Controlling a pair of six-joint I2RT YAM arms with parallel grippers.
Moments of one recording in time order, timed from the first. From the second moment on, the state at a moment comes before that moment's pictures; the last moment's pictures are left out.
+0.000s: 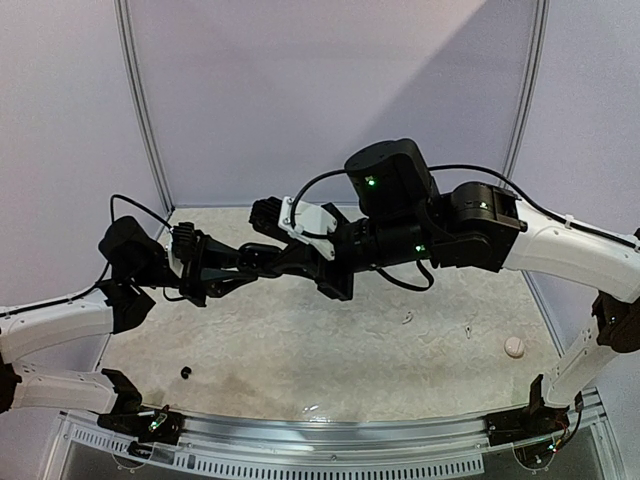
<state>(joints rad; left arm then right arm) -0.60 1.05 0.53 0.75 1.01 0.14 1.26 1.62 1.70 -0.54 -0.06 -0.35</state>
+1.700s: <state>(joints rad) -0.60 1.05 0.54 0.71 0.98 0.13 1.27 1.71 1.83 -0.68 0.03 -0.47</state>
